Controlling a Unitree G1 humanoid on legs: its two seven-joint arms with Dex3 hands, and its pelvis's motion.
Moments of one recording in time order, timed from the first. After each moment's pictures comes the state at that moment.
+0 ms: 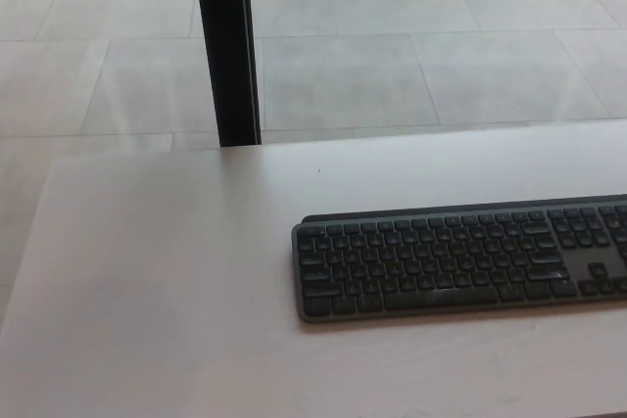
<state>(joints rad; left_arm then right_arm) -0.16 0.56 0.48 1.12 -0.10 -0.08 0.05 -0.07 -0.37 -0.58 0.71 0.12 0.02 -0.09</state>
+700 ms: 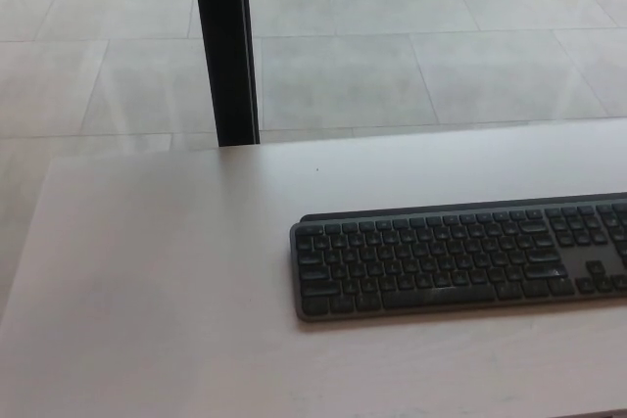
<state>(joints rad) -0.27 0.61 0.73 1.25 -0.23 -0.08 0.15 -0.26 -0.41 -1.01 0.62 0.36 0.14 -0.35</state>
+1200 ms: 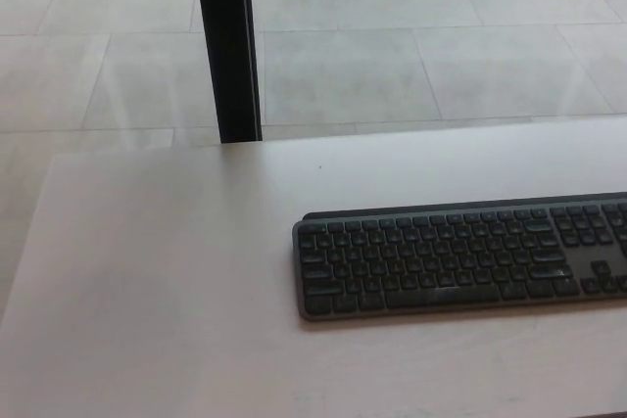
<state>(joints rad) -0.28 0.62 0.72 1.26 -0.26 -0.09 0.16 -0.54 -0.54 -0.78 0.43 0.42 0.29 -0.35</state>
